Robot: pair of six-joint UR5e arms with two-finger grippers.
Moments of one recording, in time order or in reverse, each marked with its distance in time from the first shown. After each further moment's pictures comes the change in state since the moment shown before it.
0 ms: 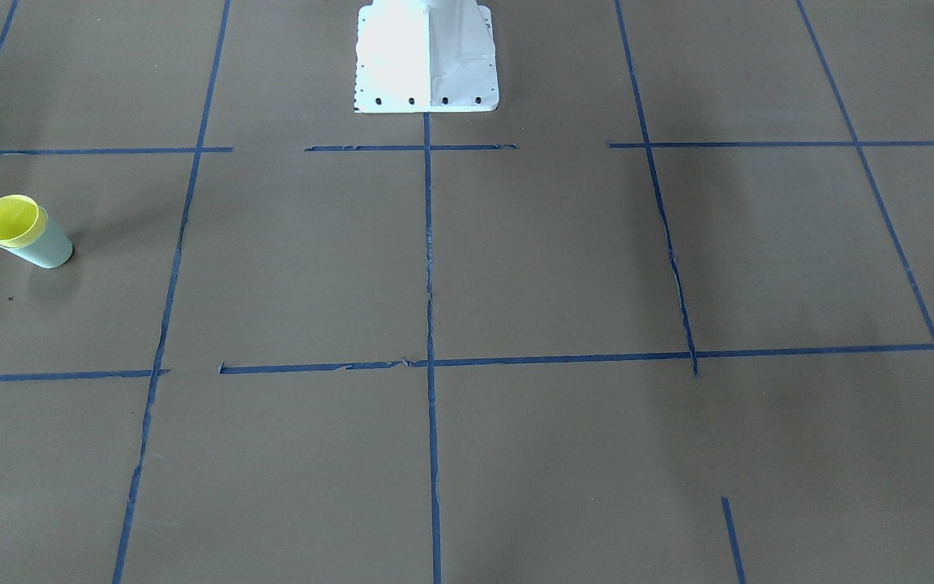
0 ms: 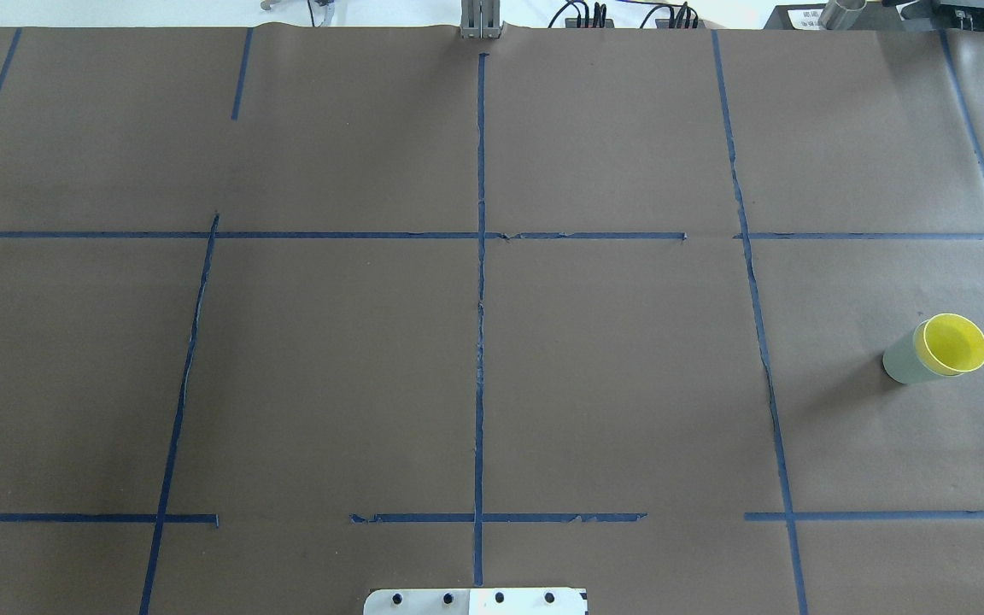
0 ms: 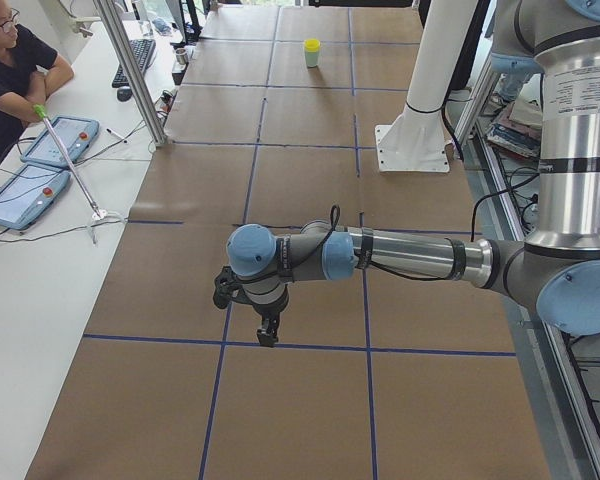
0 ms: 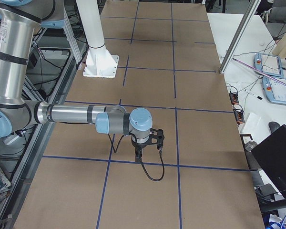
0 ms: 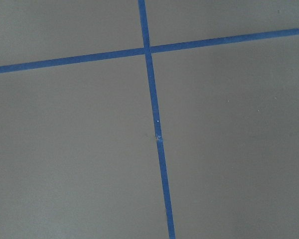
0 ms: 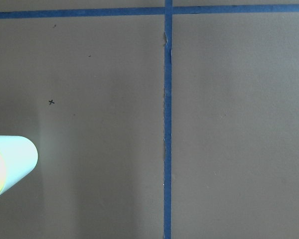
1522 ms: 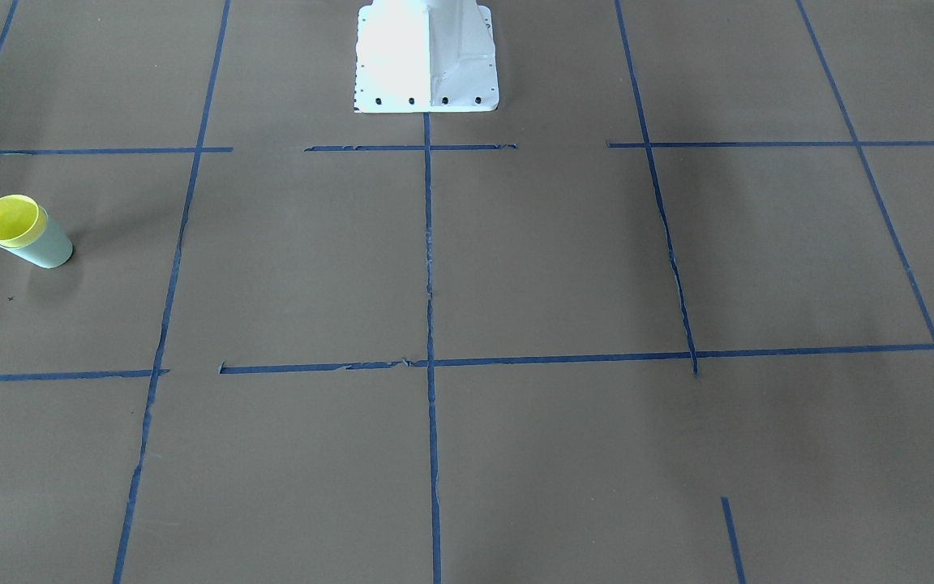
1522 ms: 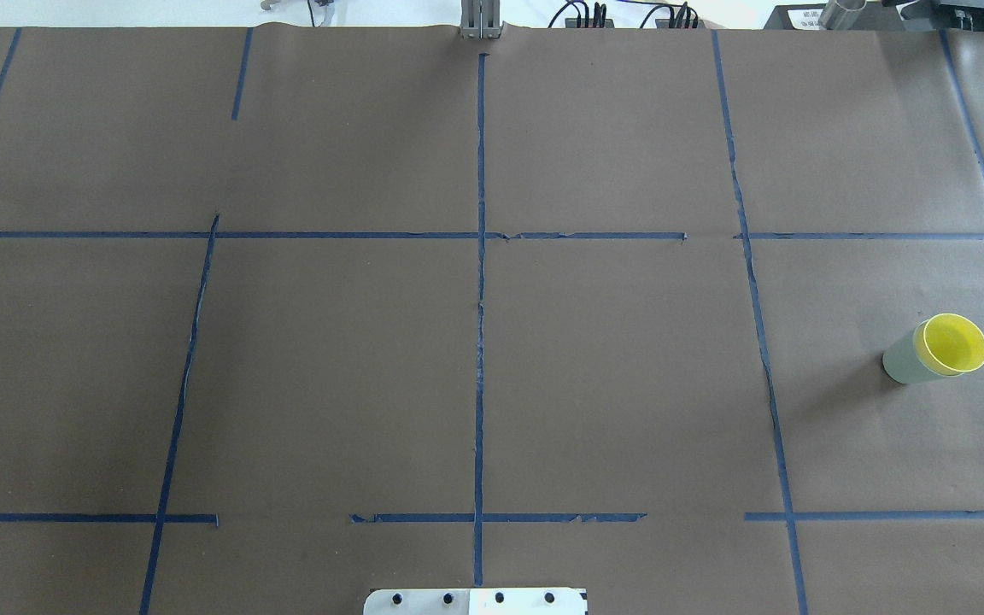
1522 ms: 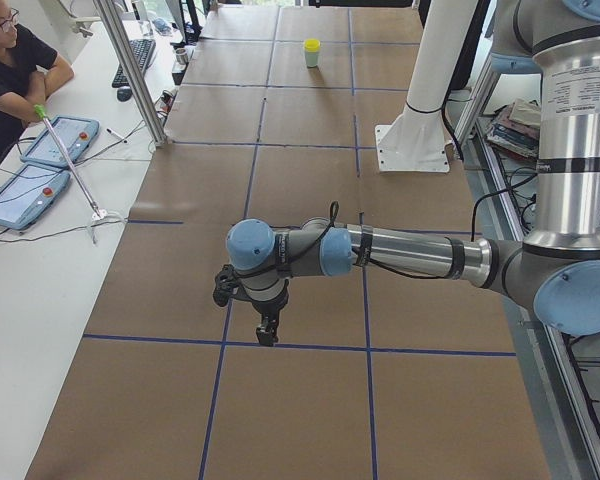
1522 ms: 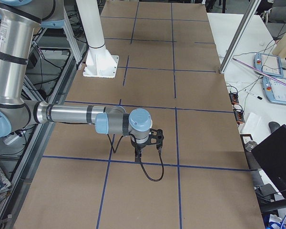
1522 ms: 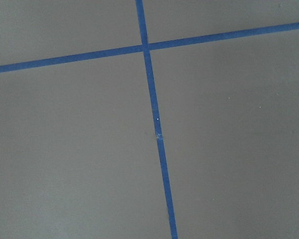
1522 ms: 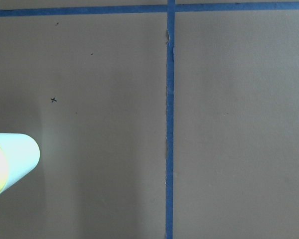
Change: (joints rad) left arm 0.018 -0.004 -0.010 0.010 0.056 -0.002; right arm 0.000 -0.005 0.000 0.004 0.008 -0.003
